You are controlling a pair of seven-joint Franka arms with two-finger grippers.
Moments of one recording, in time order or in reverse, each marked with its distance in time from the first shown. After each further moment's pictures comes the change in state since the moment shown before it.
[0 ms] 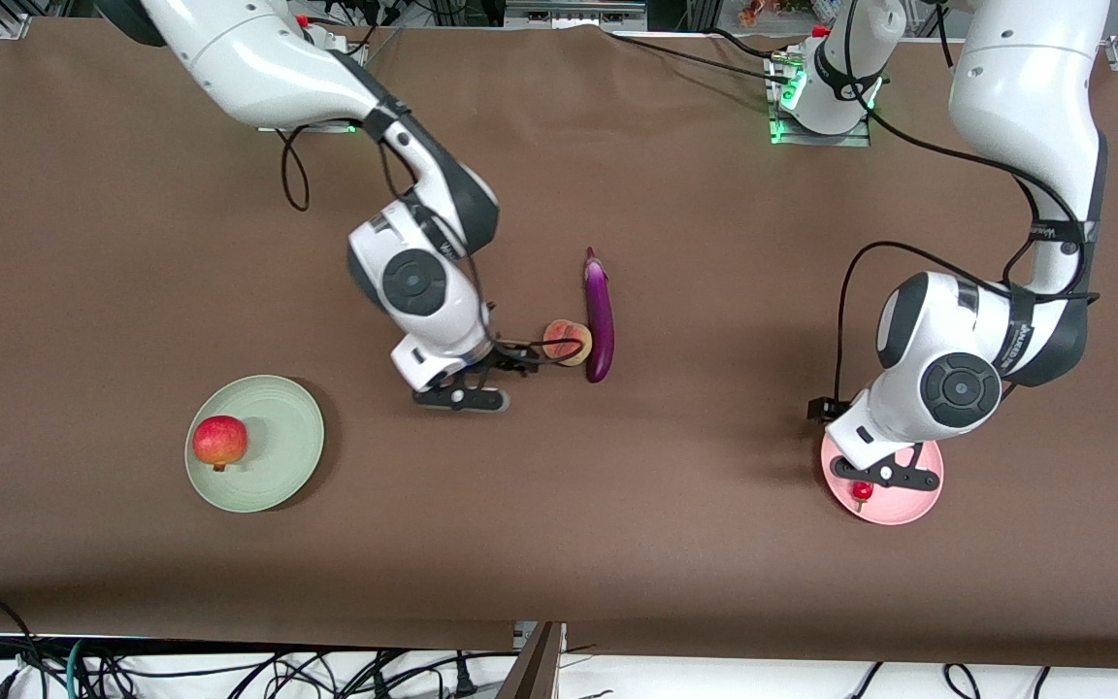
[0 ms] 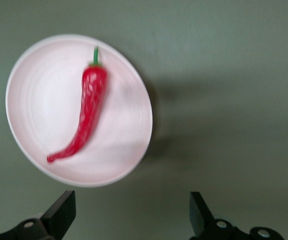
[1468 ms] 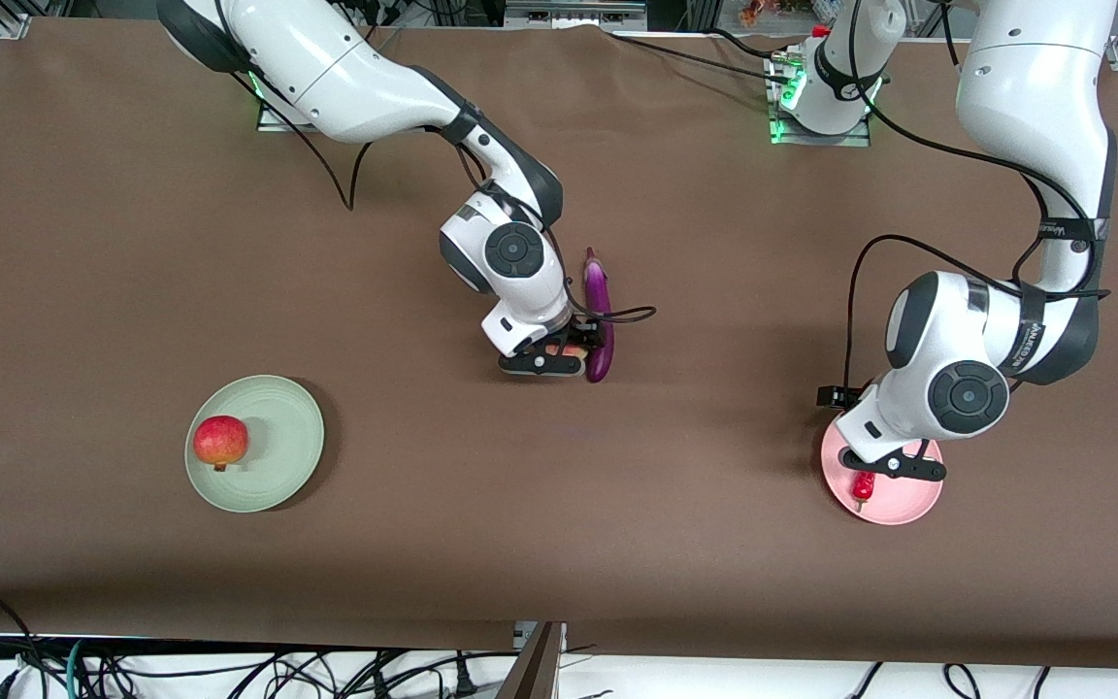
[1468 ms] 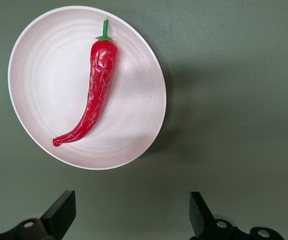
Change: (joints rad) left arm 0.015 0.000 0.007 -0.009 0.000 -0.022 0.008; right arm 0.147 0.117 -0.025 -0.003 -0.063 0.175 0.120
